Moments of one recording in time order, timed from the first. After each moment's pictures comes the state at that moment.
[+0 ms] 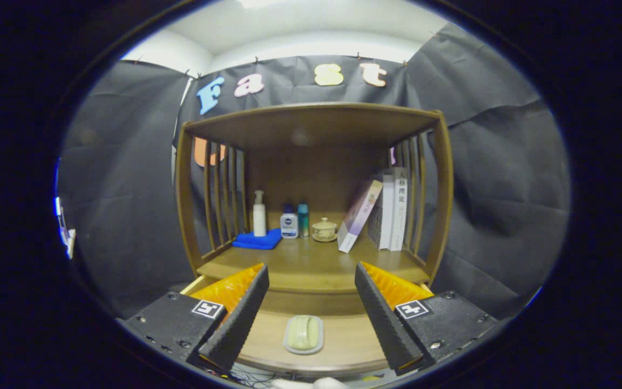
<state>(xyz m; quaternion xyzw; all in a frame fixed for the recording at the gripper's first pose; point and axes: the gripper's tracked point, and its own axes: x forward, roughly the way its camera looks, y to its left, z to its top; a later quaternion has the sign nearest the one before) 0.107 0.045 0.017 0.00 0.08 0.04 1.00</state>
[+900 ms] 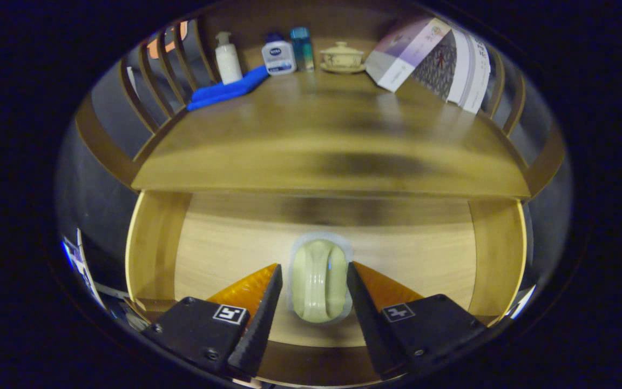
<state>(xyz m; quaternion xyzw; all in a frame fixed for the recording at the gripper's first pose) 0.160 0.066 -0.180 0.02 0.55 0.03 0.84</state>
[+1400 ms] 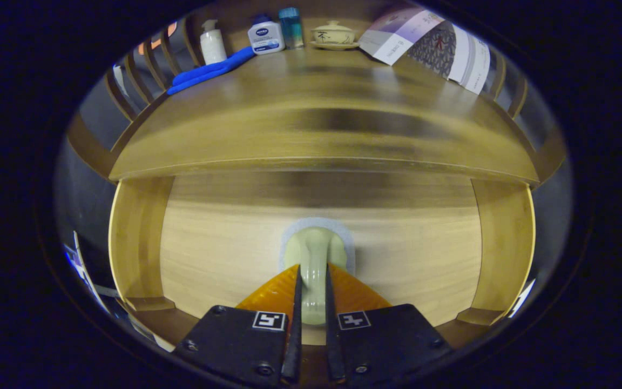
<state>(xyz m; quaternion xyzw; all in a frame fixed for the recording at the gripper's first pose) 0.153 0.057 -0.194 0.01 0.57 0.01 0.82</state>
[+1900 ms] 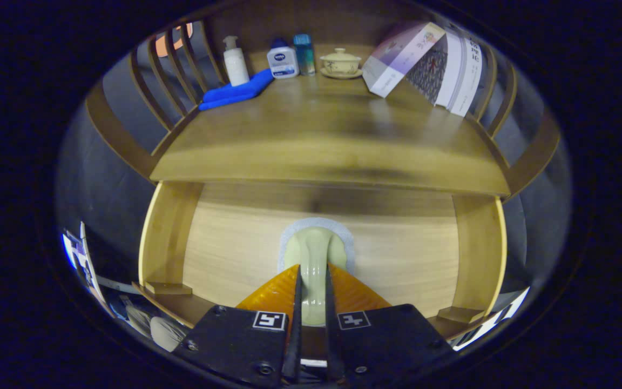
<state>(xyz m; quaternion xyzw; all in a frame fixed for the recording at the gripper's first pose) 0.135 0.049 -0.120 0.01 0.53 0.04 0.85</state>
